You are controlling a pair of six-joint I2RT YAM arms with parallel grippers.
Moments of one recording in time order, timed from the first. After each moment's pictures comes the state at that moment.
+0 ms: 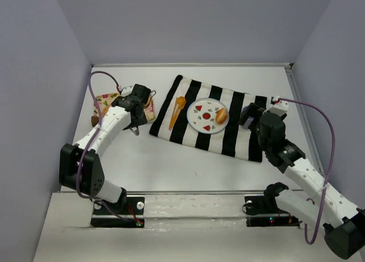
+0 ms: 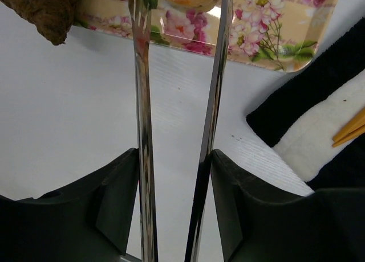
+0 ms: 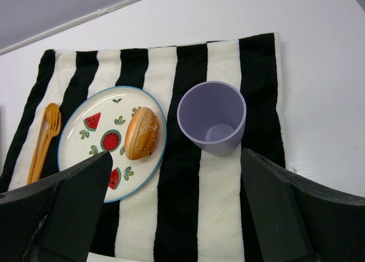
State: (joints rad) left arm -0.37 1.47 1.18 -0.90 -0.48 -0.64; right arm 0.49 0.81 0.67 -0.17 0.58 0.46
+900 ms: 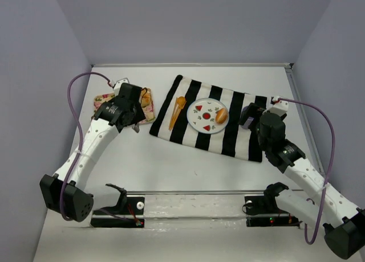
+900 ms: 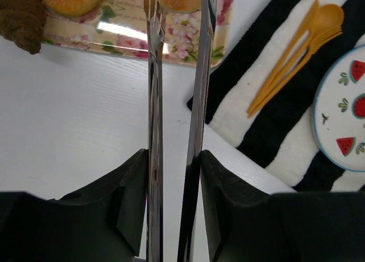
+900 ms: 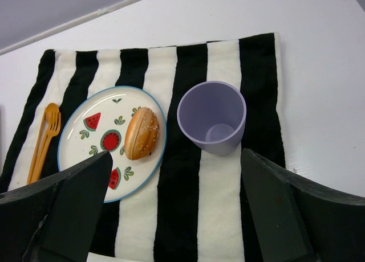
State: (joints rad) left arm -0.38 1.24 1.21 -0.89 -0.36 -0.65; right arm 0.49 0.81 0.67 -0.17 0.58 0.46
